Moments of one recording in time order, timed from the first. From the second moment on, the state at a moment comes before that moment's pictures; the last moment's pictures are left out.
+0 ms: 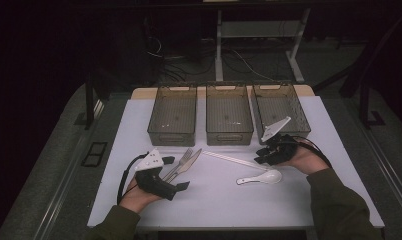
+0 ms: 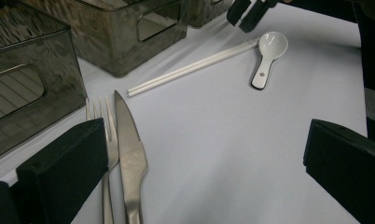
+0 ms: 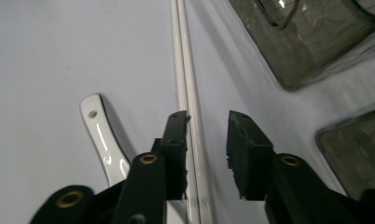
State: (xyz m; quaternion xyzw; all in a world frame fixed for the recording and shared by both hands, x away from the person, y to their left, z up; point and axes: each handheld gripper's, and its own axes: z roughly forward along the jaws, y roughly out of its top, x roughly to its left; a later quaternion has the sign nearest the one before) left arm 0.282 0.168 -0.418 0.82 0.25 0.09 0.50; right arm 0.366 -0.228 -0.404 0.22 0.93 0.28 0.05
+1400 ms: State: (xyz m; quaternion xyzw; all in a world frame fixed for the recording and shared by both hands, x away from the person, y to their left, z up) left arm 0.282 0.169 -0.418 0.82 0.26 0.09 0.50; right arm 0.371 -0.210 -0.430 0.19 0.95 0.24 0.05
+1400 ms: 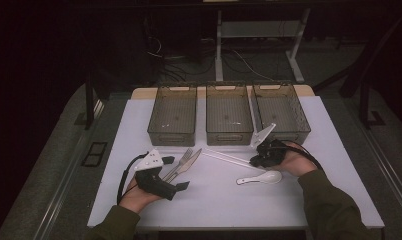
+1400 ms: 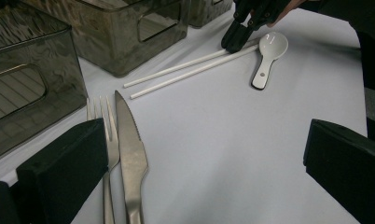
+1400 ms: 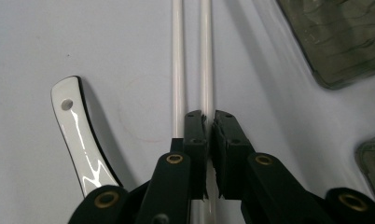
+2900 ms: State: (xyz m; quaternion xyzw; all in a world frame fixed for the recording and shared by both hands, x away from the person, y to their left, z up) left arm 0.283 0.171 -0.417 0.82 0.26 0.09 0.51; right arm 0.380 -0.193 -0.348 0.27 0.88 0.38 0.08
